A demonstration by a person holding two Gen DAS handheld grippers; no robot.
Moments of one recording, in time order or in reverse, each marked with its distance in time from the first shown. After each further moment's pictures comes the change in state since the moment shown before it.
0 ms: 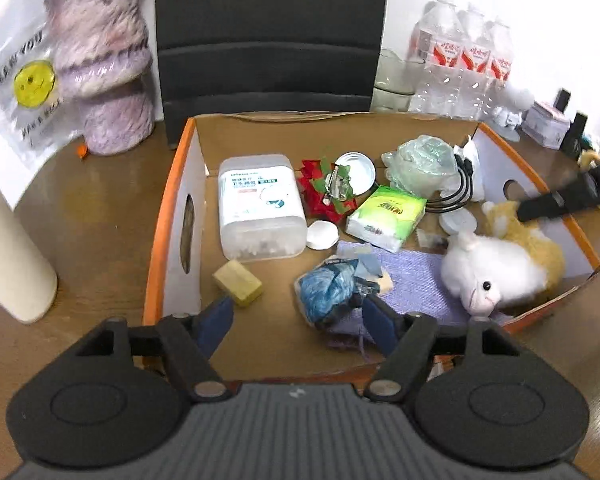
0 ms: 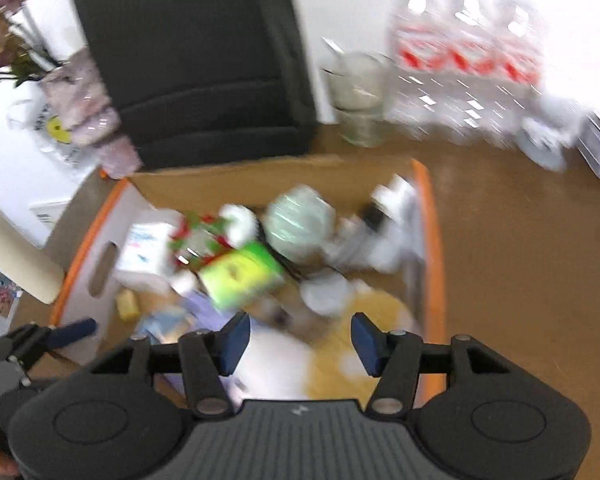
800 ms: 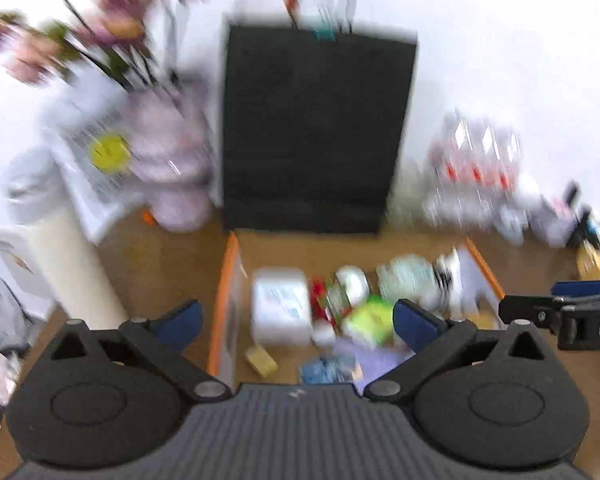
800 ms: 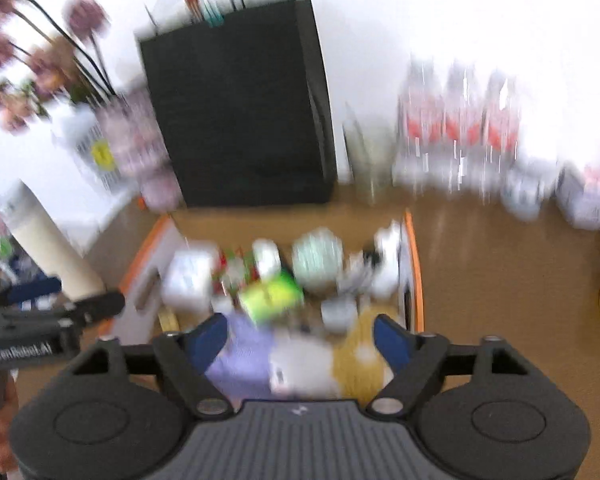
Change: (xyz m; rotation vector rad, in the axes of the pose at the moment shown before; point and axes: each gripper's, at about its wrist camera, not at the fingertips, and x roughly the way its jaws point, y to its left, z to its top) left arm -0.118 -0.021 0.036 -0.125 -0.266 0.154; right arm -0.089 0.050 -0.021 -0.154 -0.310 0.007
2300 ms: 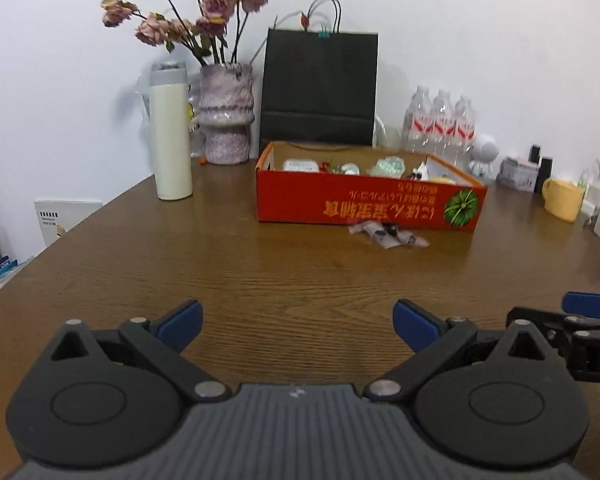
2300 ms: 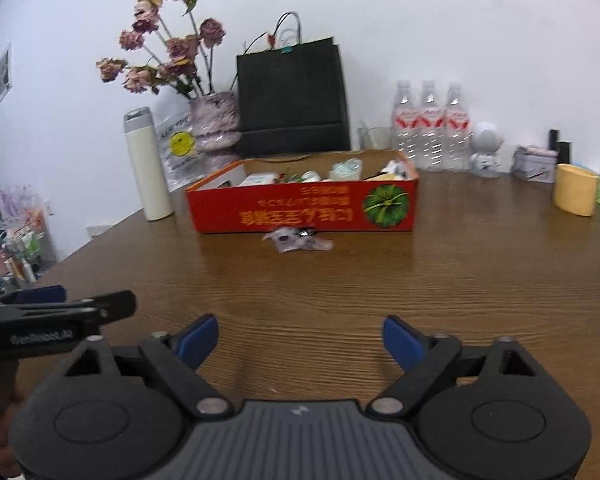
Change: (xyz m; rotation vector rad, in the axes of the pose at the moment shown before) left arm -0.153 0.007 -0.266 0.011 -0.104 0.021; right arm -0.124 0.050 -0.303 -0.007 -0.167 0.023
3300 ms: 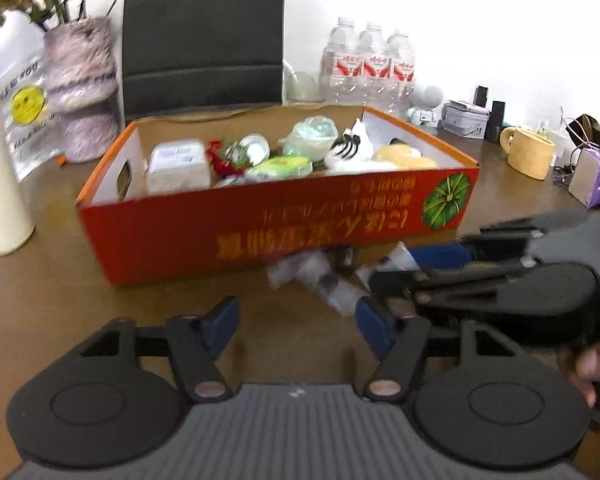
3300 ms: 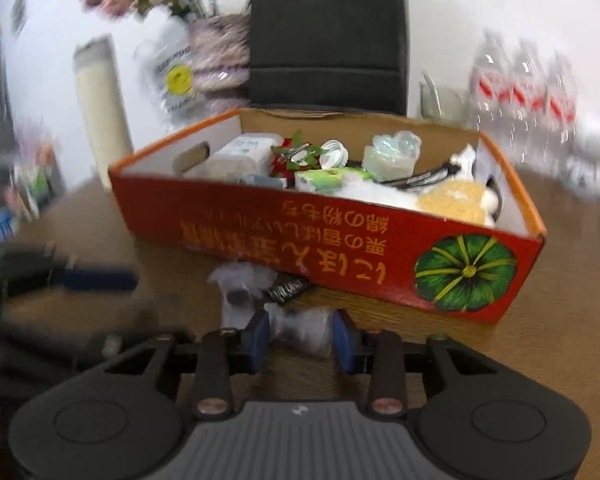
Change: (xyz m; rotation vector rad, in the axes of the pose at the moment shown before) left arm 0.183 -0.039 0.070 0.174 0.144 -0.276; right arm 0.195 -0.042 0.089 -0.167 0.156 0.069
